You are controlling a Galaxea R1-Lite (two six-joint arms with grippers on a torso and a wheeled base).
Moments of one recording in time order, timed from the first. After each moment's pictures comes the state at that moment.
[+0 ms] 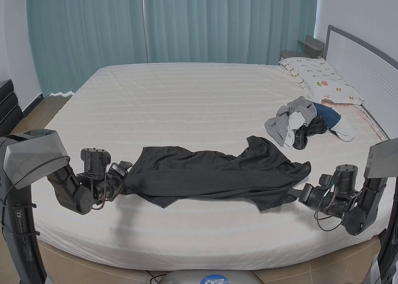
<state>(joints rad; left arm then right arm) -0.15 2.25 -0.77 -0.91 0.05 -1.09 0.15 2.18 -0.32 -1.41 0.29 0.65</state>
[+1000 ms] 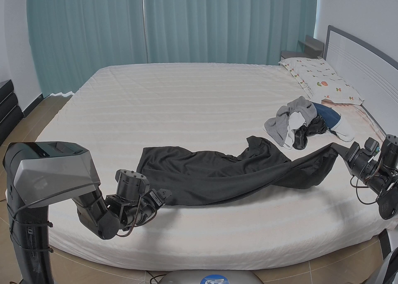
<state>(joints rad) -0.43 2.27 -0.68 -0.91 0.07 -1.00 -0.09 1.79 -0.32 -1.37 0.34 0.70</state>
